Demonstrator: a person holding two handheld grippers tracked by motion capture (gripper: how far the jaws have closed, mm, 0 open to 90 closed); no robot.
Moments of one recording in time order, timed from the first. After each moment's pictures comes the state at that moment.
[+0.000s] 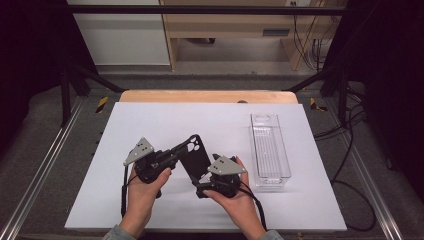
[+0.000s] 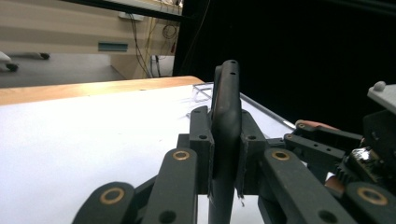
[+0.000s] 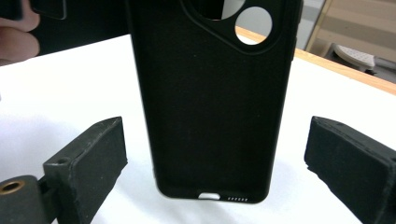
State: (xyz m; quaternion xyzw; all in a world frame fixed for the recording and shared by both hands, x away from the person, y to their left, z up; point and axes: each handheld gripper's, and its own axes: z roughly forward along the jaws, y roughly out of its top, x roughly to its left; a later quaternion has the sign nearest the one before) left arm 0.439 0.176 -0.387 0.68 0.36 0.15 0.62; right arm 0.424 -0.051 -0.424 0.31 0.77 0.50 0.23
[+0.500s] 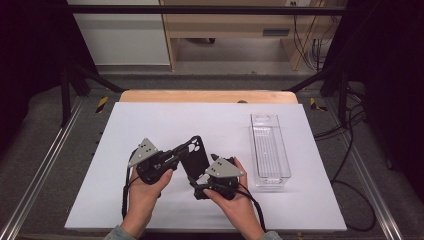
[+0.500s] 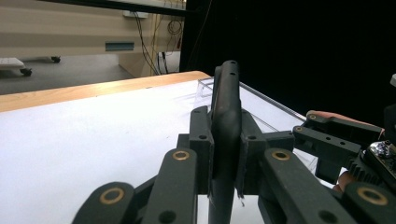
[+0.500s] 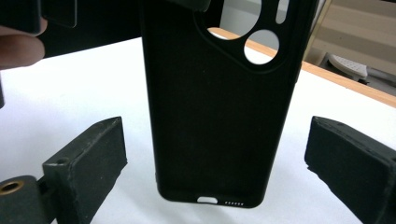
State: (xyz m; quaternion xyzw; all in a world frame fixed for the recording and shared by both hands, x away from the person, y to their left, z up) left arm 0.437 0.170 -0.385 0.69 0.35 0.17 0.61; right arm 0.420 -0.045 -0.423 0.30 0.77 0.51 0.25
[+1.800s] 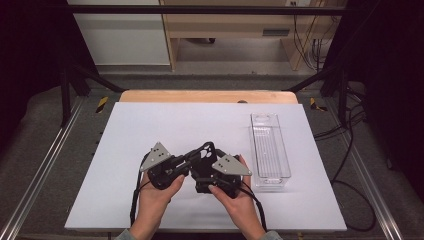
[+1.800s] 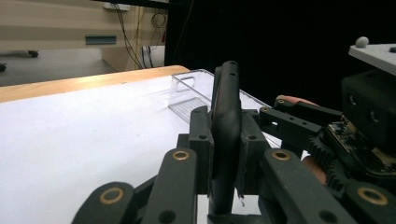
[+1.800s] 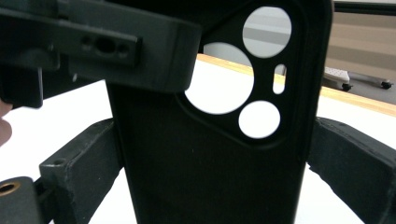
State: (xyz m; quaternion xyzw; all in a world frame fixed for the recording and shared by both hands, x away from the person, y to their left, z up) left arm 0.425 0.142 -0.383 0.71 0.34 0.15 0.61; right arm 0.423 -0.052 -0.418 0.34 0.72 0.55 0.26
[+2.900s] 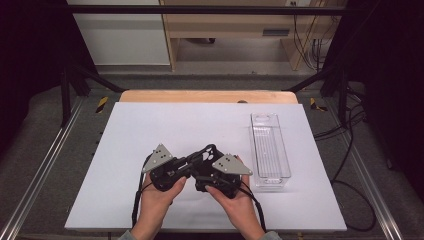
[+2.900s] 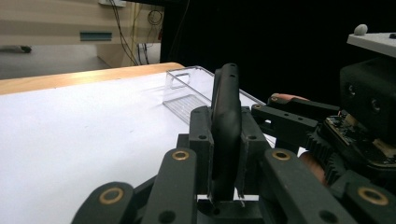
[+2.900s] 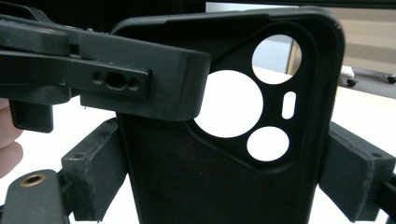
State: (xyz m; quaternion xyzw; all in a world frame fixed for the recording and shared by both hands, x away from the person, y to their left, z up) left arm 0.424 0.139 -0.387 0.70 0.34 0.13 0.61; right arm 0.421 -0.050 -0.415 0.35 0.71 0.56 0.25
